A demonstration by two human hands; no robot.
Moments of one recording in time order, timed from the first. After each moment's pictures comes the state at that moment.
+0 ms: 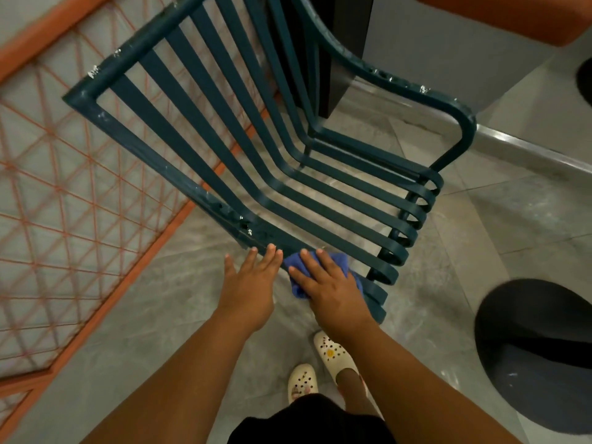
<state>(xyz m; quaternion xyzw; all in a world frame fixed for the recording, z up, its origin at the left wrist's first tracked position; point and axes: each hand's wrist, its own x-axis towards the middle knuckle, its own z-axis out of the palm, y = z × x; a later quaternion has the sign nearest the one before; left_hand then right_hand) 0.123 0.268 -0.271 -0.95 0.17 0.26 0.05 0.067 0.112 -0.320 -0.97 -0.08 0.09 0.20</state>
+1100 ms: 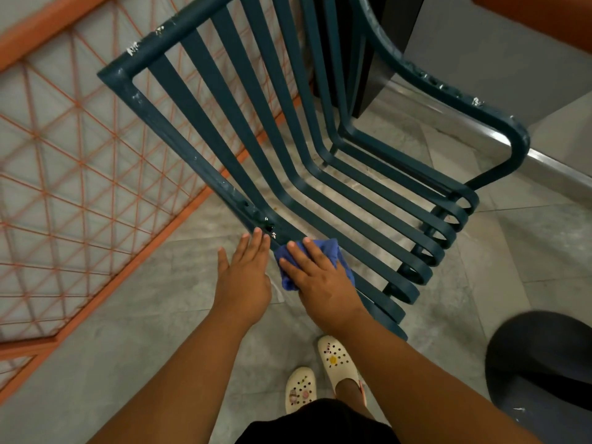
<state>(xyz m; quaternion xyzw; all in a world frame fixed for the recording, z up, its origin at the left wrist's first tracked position) 0.147 0.304 -0.284 -0.98 0.06 0.19 -0.04 0.123 0.144 -0.330 -0.96 -0.19 0.07 0.19</state>
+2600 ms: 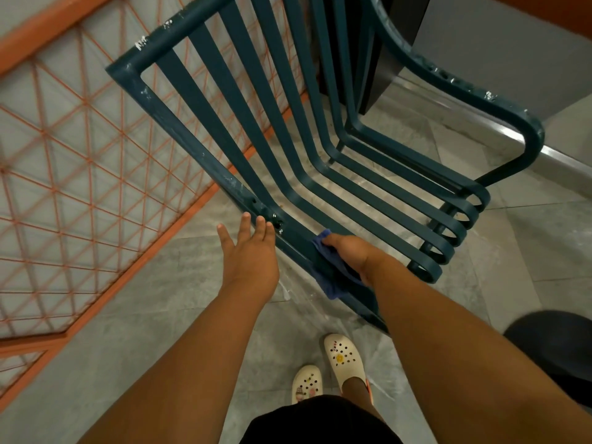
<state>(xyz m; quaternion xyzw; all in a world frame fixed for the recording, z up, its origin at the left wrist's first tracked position) 0.176 0.294 -0.271 -0.97 0.06 0.21 0.13 0.183 0.117 -0.280 -0.61 0.31 0.43 0.59</state>
